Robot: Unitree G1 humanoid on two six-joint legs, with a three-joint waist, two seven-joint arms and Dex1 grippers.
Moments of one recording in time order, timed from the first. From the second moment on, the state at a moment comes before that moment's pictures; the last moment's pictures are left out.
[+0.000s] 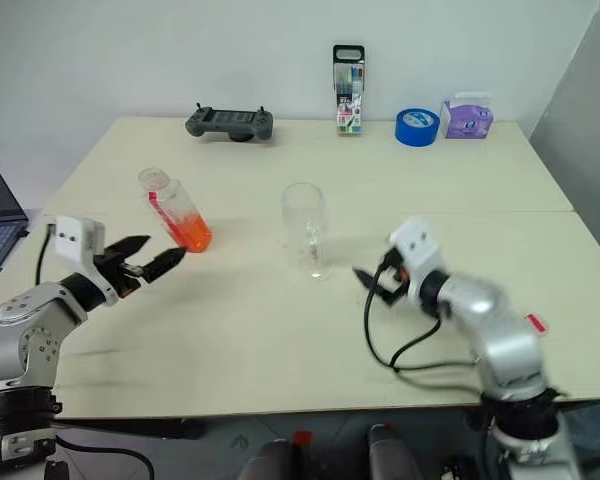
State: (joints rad) left arm -0.31 0.69 0.40 0.11 -0.46 0.45 -0.68; right arm -0.56 -0.48 -0.01 -0.53 0.28 1.01 0.59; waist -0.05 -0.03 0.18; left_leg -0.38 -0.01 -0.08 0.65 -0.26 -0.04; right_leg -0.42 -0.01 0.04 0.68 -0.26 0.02
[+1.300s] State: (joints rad) left arm -0.74 0.52 0.26 0.70 -0.22 0.00 -0.47; right arm -1.17 -0.59 -0.02 -0.35 0.66 1.39 0.63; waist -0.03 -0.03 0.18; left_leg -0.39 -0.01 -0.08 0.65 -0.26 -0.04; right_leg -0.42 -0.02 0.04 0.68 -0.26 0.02
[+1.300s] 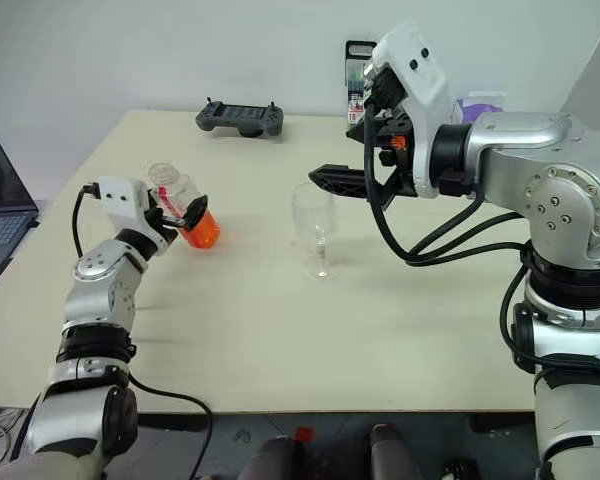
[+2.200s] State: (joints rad) left arm -1.10 0.49 0.02 0.95 -0.03 -0.31 -0.74; right arm -0.37 -0.42 -0.14 -0.67 0.47 0.81 0.40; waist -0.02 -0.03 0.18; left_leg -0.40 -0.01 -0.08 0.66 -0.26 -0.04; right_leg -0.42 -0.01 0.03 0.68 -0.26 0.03
